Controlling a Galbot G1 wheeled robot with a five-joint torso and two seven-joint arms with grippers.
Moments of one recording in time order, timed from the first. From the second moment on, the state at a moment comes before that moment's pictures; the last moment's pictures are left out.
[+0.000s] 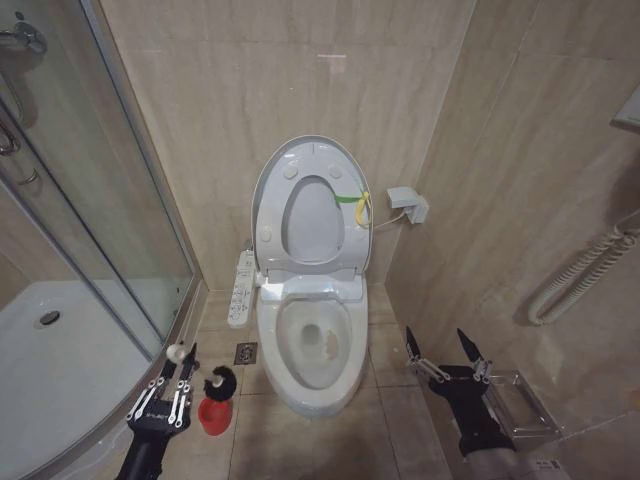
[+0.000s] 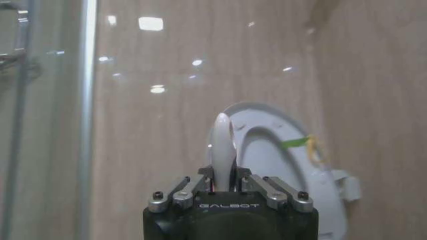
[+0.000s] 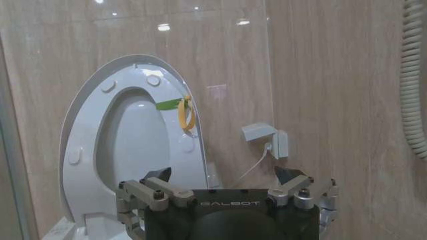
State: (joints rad) left arm 1.87 -1.48 -0.75 -2.26 -0.26 -0.50 0.36; right arm -1.88 1.58 0.62 2.43 0.17 0.06 -0.05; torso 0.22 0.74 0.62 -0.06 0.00
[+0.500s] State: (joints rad) left arm 1.71 -1.28 -0.76 -2.20 -0.43 -0.42 0.53; right arm -1.88 1.58 0.62 2.43 0.17 0.06 -0.05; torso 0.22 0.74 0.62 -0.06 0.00
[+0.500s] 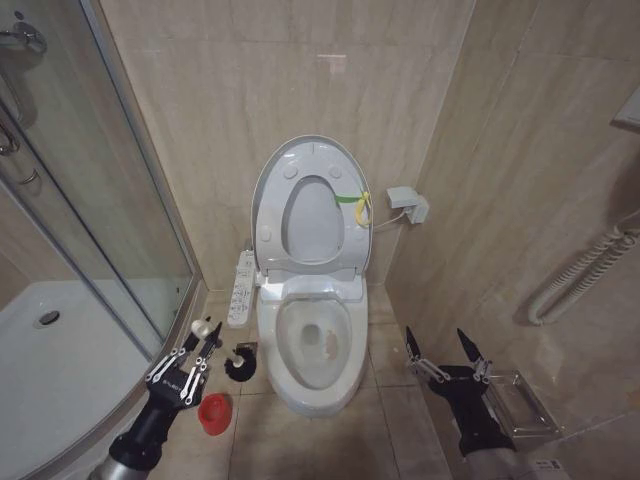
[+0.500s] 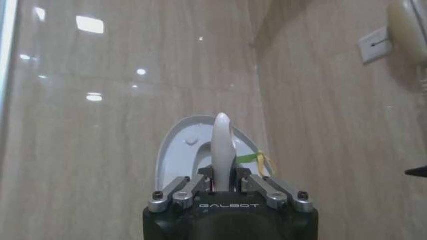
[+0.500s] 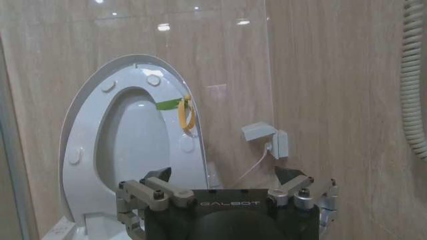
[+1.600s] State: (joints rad) left arm 1.09 -0.91 -0.40 -1.77 -0.79 -0.40 0.70; right arm -1.88 1.58 0.62 2.43 0.17 0.06 -0.05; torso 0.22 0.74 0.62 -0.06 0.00
